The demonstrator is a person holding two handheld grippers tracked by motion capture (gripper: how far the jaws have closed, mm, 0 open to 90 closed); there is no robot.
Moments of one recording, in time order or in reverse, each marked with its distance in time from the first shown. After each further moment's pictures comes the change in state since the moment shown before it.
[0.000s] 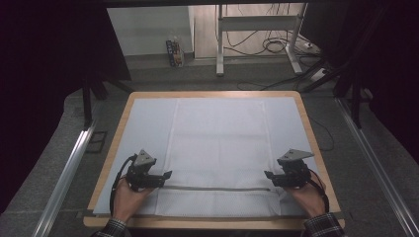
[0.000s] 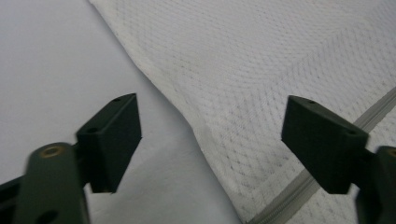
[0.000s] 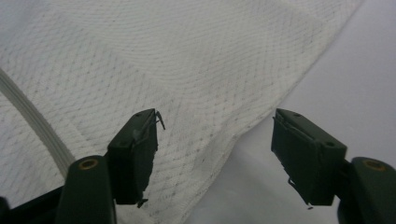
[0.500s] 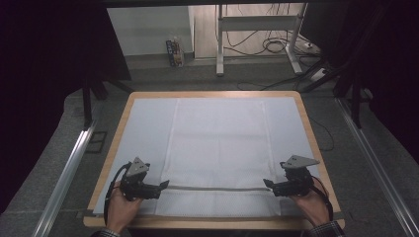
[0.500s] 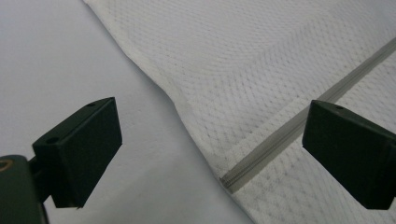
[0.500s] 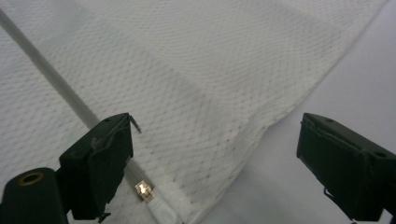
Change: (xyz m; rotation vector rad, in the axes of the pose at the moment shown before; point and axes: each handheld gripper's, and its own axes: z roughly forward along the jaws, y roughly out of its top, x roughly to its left) left arm -0.009 -0.017 -0.023 -0.040 -0.021 0.025; right arm 0.012 -0.011 -0.015 -0.060 0.055 -0.002
